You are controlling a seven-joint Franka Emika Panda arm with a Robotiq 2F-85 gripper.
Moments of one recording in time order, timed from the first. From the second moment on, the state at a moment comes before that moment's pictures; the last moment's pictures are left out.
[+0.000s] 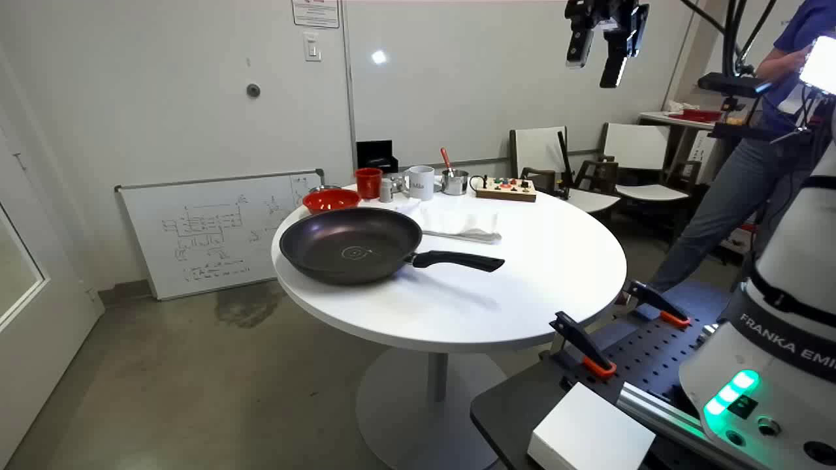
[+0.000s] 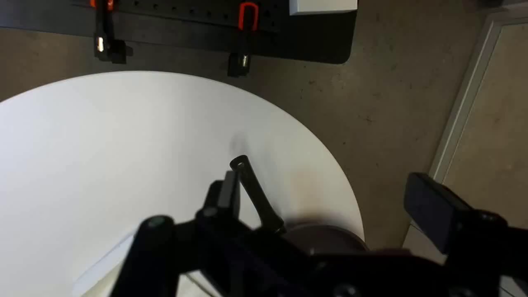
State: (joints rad) arm 0.08 -0.87 -0.08 -2.64 0.17 1.70 -0.09
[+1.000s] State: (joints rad) arm 0.08 -0.85 -0.06 -2.68 0.00 1.91 -0.29
